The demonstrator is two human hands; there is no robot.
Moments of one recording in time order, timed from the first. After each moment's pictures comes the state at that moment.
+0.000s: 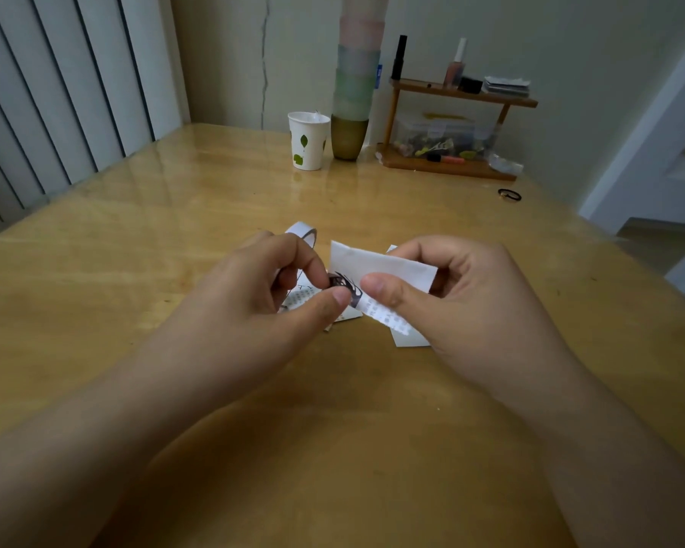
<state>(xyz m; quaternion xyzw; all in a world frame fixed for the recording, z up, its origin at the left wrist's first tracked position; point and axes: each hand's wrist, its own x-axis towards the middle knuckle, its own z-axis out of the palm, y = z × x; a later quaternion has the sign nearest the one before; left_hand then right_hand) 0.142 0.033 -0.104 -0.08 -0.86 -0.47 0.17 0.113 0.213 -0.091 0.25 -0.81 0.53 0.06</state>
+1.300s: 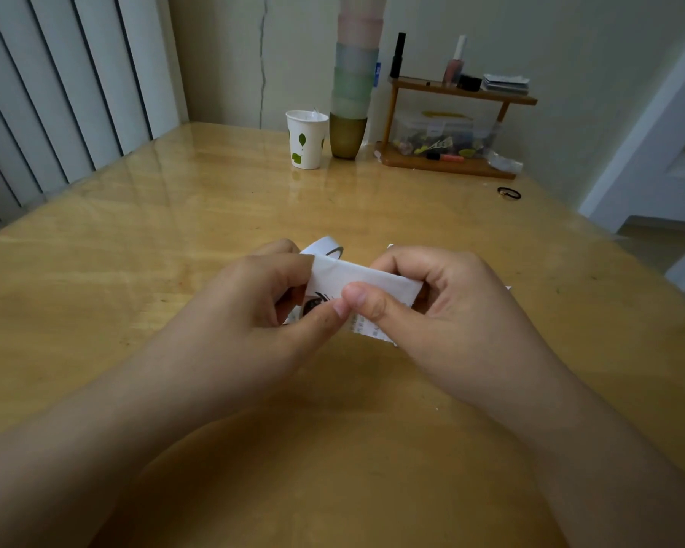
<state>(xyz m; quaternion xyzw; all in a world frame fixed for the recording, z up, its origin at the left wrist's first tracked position) 0.143 0.033 -0.108 -0.15 -0.88 -0.41 0.18 0.123 0.205 -0.086 0.27 -0.82 0.50 0.02</state>
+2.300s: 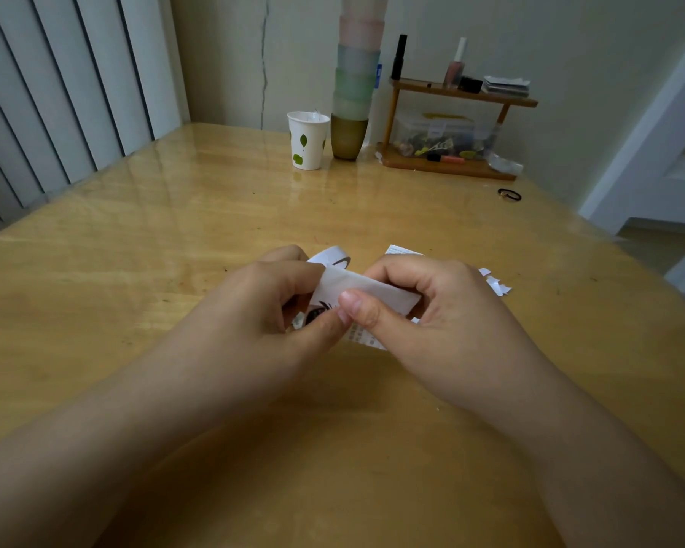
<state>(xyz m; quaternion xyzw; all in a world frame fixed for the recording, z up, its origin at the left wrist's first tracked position) 0.143 0.035 -0.108 -0.16 -0.89 -0.40 0.17 0.121 0.203 -0.090 0.28 -0.84 0.46 0.02</state>
